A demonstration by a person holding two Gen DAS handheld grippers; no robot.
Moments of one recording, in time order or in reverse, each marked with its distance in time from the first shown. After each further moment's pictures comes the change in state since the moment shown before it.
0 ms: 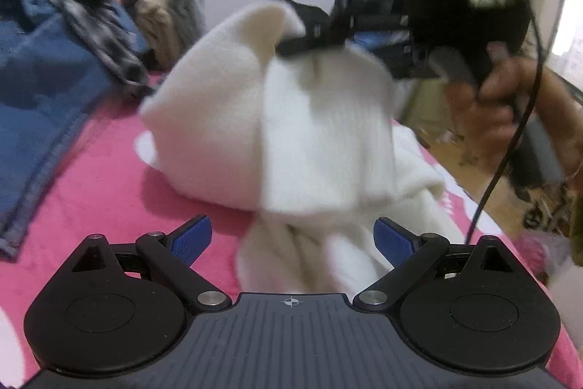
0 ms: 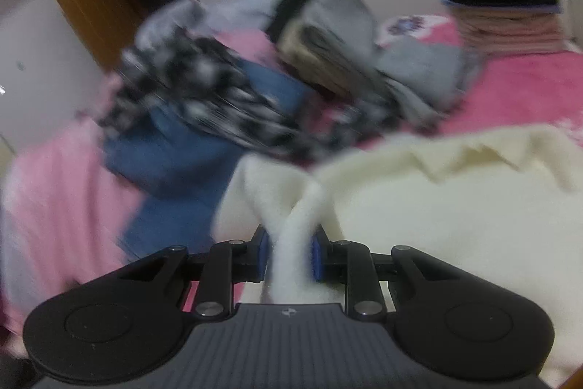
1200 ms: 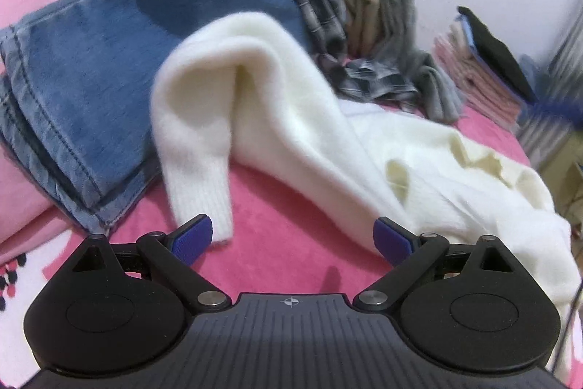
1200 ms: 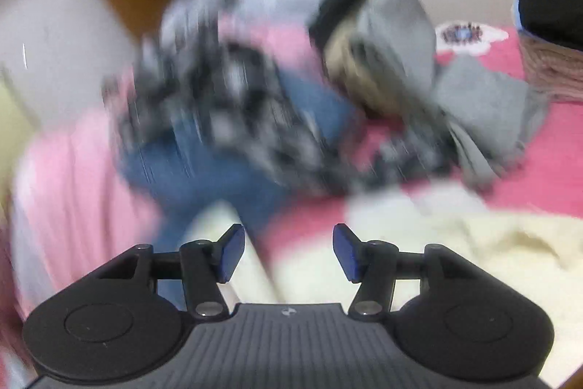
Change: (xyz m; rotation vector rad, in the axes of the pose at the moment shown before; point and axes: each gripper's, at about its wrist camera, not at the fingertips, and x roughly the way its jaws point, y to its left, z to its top) left arm 0.054 0.106 0.024 -0.388 0.044 0.379; right arm 0.047 -0.001 0.041 -0.234 0.175 -0.049
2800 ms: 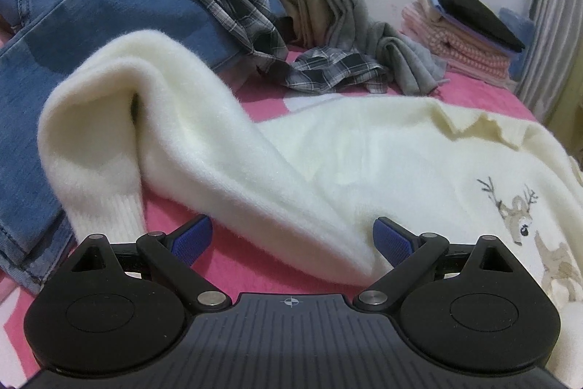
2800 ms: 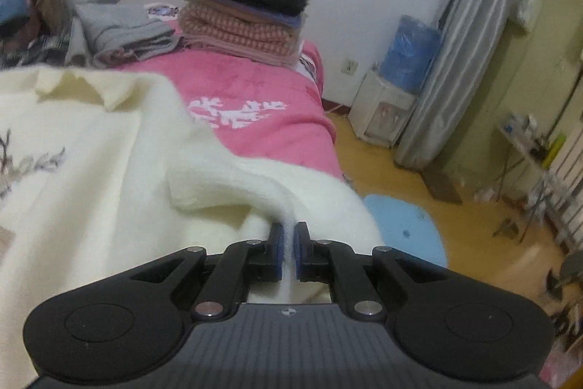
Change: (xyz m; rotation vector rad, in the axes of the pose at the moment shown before) left arm 0.034 -0.060 -0.012 0.224 -0.048 0.046; right arm -0.093 -0.178 -0.159 0.029 -0.129 -0.923
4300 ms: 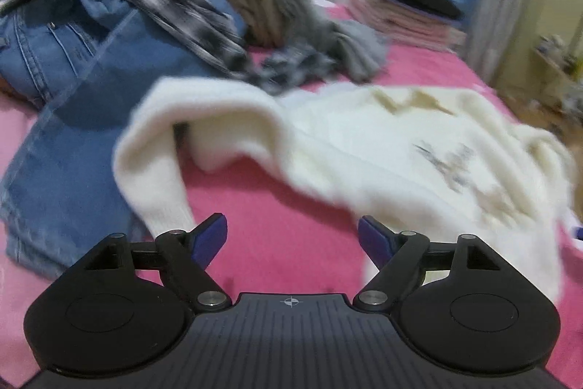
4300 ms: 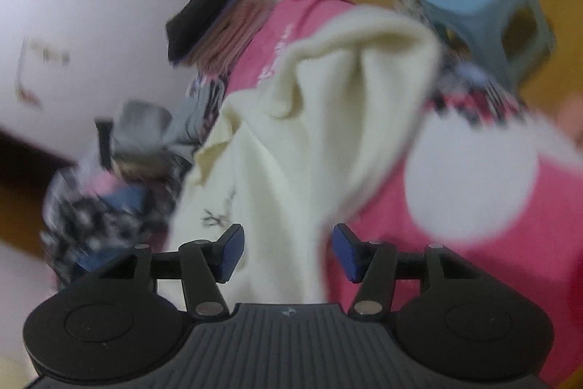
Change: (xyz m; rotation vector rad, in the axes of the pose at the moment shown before) left arm -0.096 0.019 0.038 0.178 0.155 -0.174; right arm -0.076 -0.081 -0.109 1.051 0.240 0.654
